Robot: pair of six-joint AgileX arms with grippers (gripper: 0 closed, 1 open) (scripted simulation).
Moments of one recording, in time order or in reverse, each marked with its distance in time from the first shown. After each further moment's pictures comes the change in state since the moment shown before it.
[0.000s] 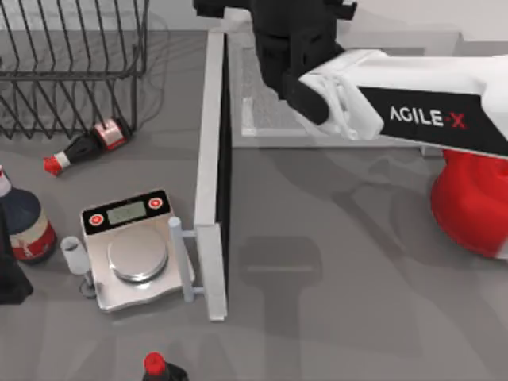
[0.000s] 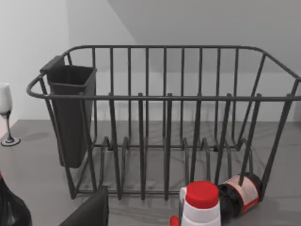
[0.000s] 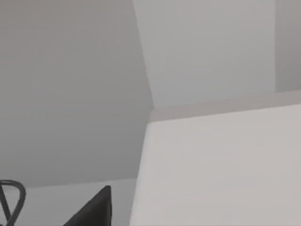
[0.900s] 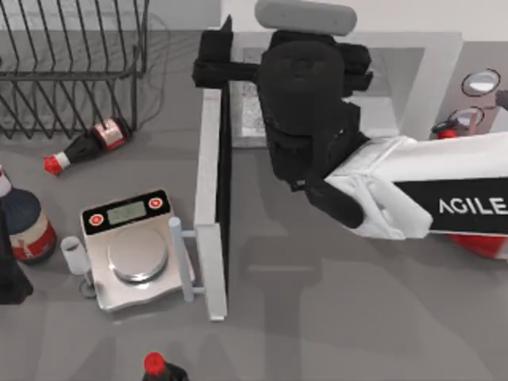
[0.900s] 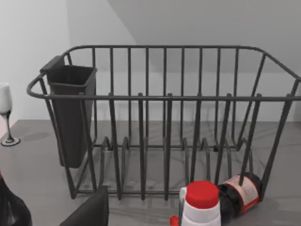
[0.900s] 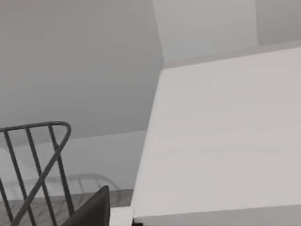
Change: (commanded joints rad) left arm 0.000 0.000 0.000 0.000 0.000 0.000; right arm 0.138 -0.300 -0.437 0.203 0.105 0.026
